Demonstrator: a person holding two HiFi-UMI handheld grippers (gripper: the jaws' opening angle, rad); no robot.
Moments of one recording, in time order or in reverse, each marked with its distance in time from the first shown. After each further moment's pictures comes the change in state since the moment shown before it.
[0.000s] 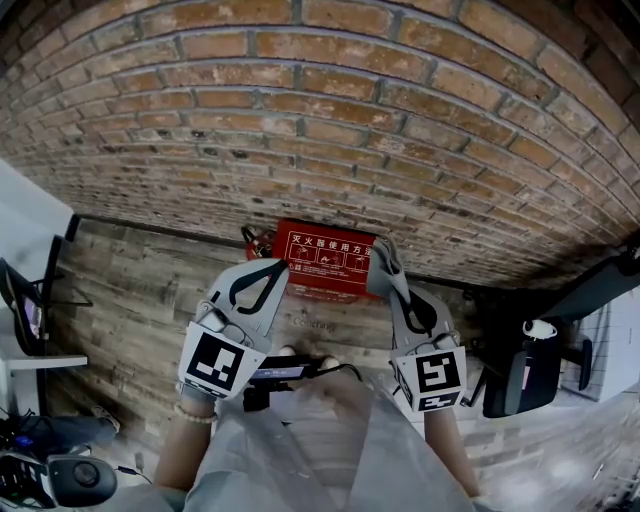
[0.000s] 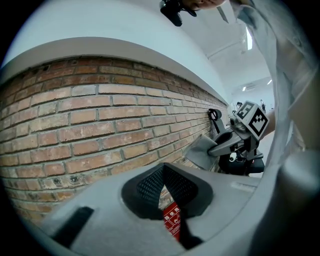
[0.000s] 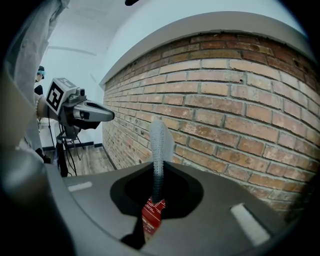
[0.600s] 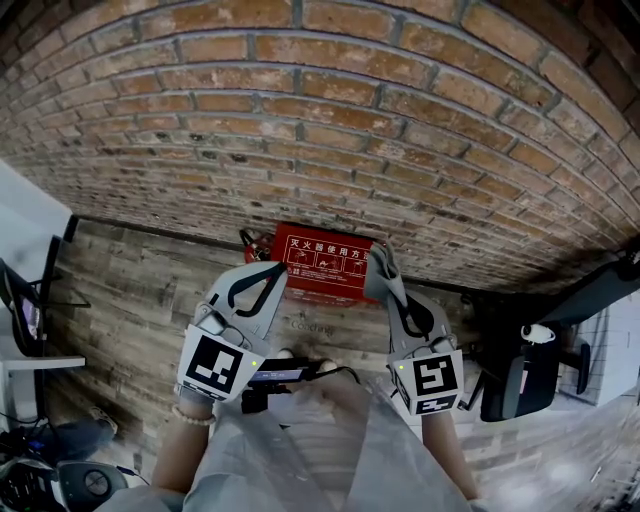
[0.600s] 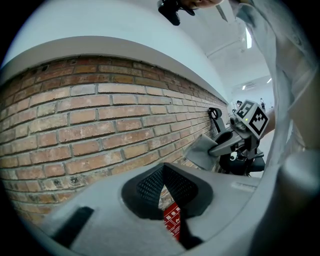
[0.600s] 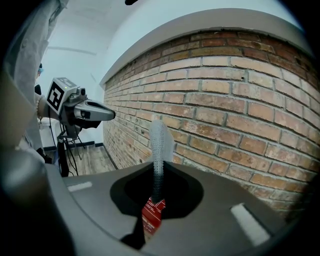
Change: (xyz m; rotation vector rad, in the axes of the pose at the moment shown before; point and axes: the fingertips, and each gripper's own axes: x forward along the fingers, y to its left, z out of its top) left arm 0.003 0.004 -0.001 0.016 0.003 0.000; right arm 0.005 0.001 -0.001 0.004 0.009 0.011
